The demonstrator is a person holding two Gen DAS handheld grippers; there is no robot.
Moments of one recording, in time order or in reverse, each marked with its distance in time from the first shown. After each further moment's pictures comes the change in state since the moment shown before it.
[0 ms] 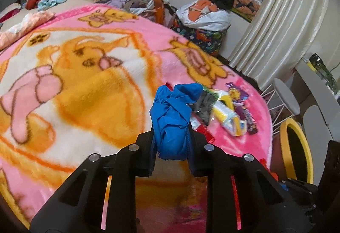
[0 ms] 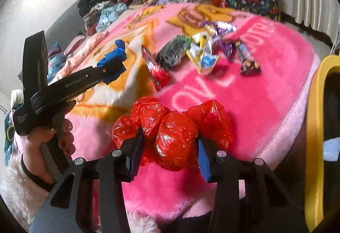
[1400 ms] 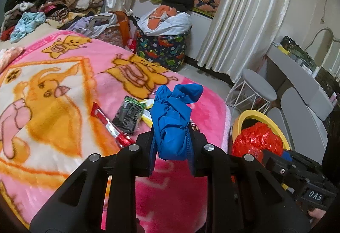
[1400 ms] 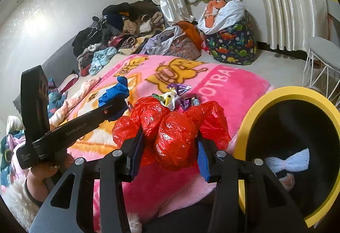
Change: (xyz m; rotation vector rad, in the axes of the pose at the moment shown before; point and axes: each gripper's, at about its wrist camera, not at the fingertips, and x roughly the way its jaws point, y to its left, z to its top) left arm -0.028 -0.103 0.001 0.171 -0.040 -0.126; right arm -0.104 -0.028 0.007 0.053 -0.283 -0.080
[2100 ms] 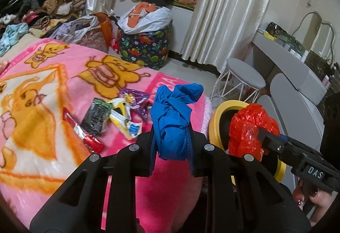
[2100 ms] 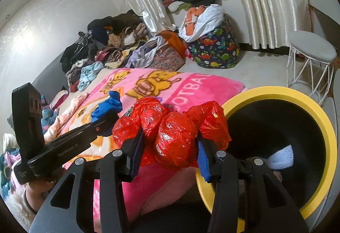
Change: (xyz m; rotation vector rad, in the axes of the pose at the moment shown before) left arm 0.013 -0.050 -0.004 0.098 0.031 -0.065; right arm -0.030 -0.045 0.002 0.091 -0.067 -0.068
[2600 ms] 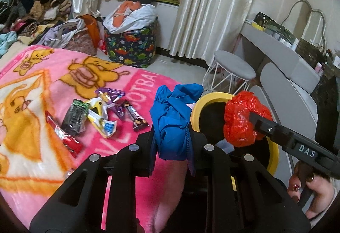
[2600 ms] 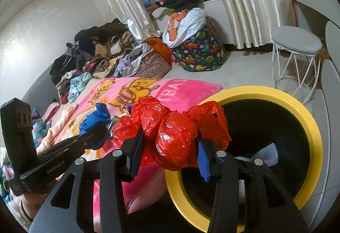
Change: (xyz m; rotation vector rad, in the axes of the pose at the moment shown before) left arm 0.009 -0.037 -0.005 0.067 0.025 -0.048; right arm -0.015 -0.040 0.001 0.074 -0.041 -0.064
